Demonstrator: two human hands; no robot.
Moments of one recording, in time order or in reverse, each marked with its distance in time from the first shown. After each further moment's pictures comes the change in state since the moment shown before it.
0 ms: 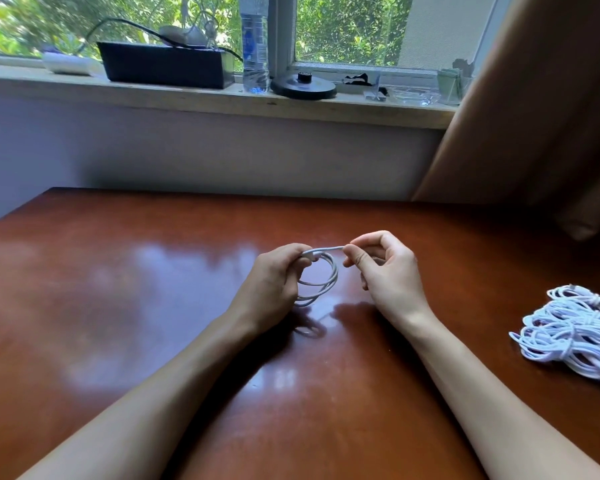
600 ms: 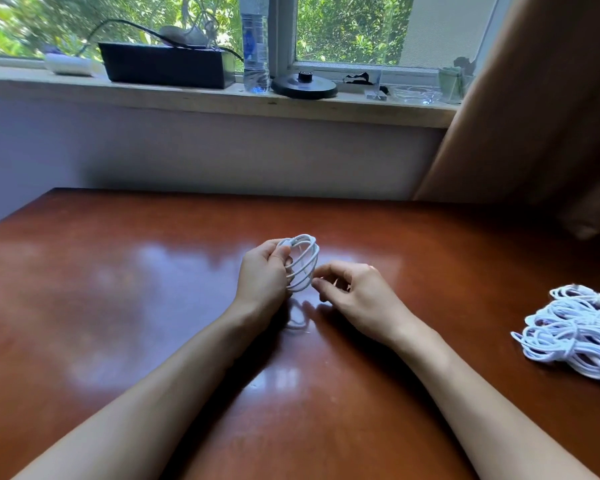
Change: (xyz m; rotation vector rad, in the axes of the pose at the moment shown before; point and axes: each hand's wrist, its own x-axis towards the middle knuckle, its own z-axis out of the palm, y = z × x) left_hand 0.009 0.003 0.010 -0.450 0.248 -0.595; right_hand -0.013 0.001 0.017 -0.293 -0.434 -0.172
